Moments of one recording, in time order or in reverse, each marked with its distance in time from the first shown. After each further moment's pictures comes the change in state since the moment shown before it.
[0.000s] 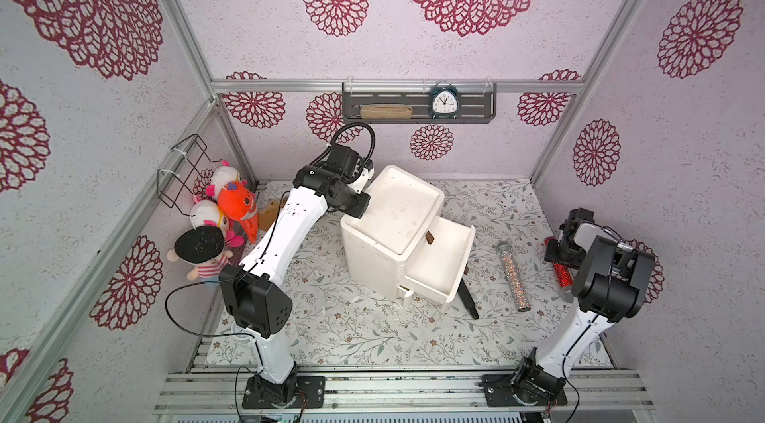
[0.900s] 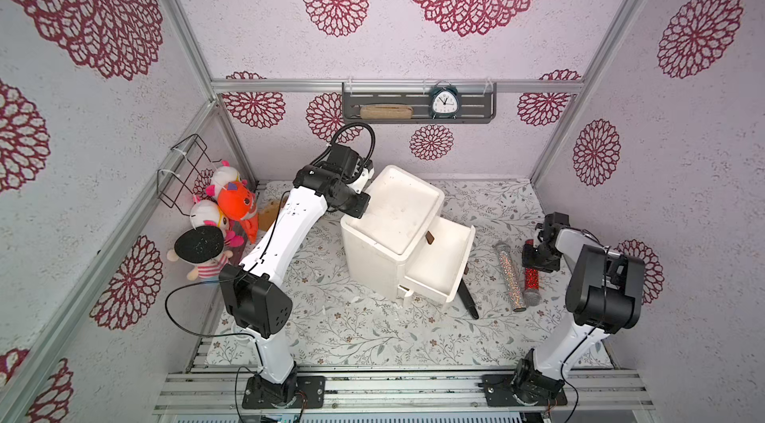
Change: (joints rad) left arm 0.000 0.000 0.000 0.000 0.011 0.000; right arm 0.145 -0.154 -0.184 -0.005 -0.151 0.016
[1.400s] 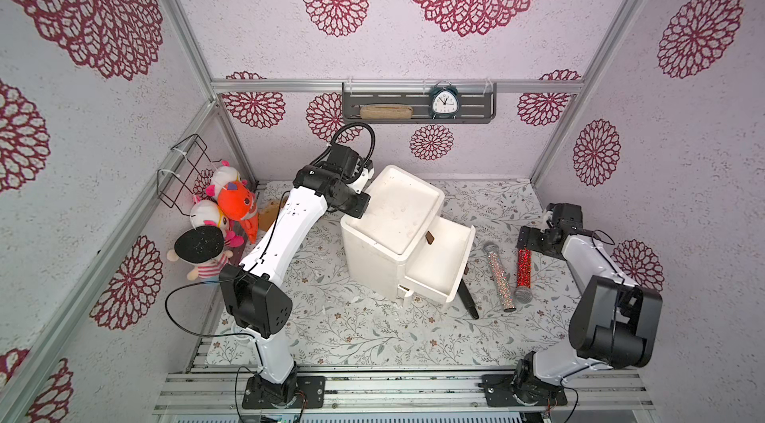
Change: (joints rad) left arm 0.000 0.000 0.000 0.000 0.000 0.000; right arm 0.024 -0.303 -0.085 0.175 -0.030 0.144
